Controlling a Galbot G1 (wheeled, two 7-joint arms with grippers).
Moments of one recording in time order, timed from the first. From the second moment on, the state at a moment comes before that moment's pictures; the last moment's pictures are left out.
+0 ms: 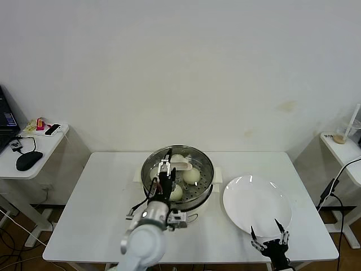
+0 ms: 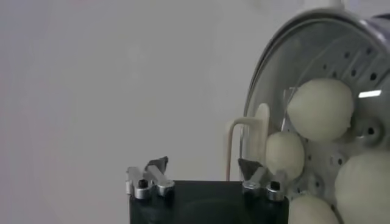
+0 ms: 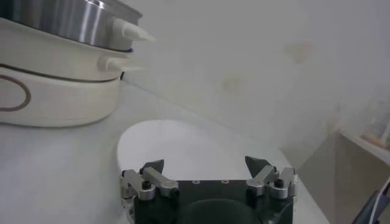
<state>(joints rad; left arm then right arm) 1.11 -1.35 -0.02 -2.04 1.35 0.43 0.28 -1.68 1.51 0.77 1.87 -0.25 0.17 -0.17</state>
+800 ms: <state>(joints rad) 1.62 -1.26 -0.48 -2.18 0.11 0.09 -0.15 -1.74 1.40 0.73 1.93 -0.08 0.18 -0.15</state>
